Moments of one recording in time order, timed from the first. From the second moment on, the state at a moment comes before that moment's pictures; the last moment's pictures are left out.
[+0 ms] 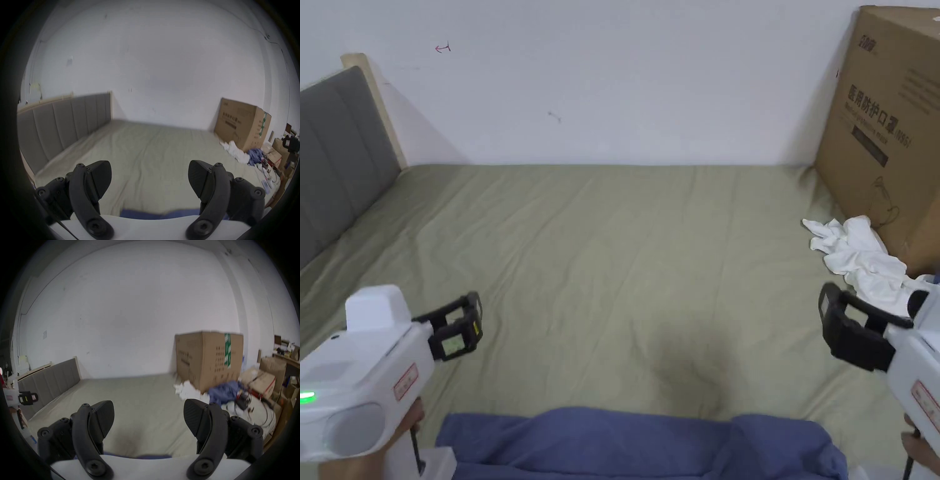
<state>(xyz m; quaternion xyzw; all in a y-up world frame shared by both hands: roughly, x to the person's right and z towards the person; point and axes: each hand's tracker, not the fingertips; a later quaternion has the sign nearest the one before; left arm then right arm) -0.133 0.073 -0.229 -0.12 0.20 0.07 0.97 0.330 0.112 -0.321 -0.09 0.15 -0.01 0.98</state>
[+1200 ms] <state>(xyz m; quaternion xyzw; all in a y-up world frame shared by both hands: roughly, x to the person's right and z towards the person) -0.270 -0.038 -0.240 -0.36 0.00 0.33 0.87 0.283 0.095 -0.334 -0.07 0.13 0.04 0.99</state>
